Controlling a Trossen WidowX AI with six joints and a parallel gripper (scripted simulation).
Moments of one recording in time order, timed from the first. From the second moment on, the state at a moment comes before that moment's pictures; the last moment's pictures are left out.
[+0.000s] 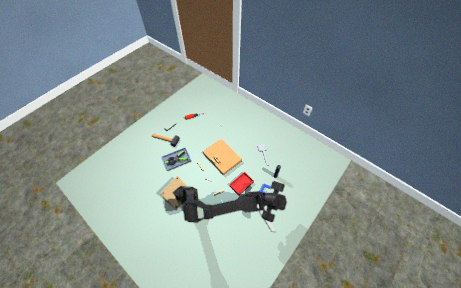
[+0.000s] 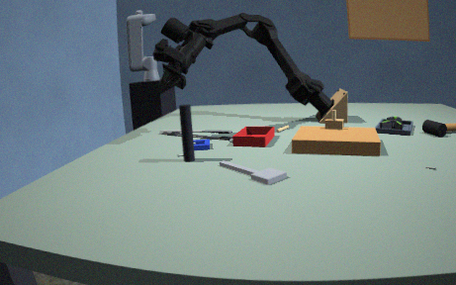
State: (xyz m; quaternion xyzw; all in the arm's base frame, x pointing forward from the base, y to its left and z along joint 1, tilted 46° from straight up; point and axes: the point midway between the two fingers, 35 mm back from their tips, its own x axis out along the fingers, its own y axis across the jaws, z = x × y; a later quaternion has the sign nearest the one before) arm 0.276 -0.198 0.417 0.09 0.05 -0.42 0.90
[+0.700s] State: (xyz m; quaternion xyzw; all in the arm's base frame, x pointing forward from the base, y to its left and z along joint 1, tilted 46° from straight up) arm 0.276 -0.197 0.417 0.09 0.05 -0.42 0.90
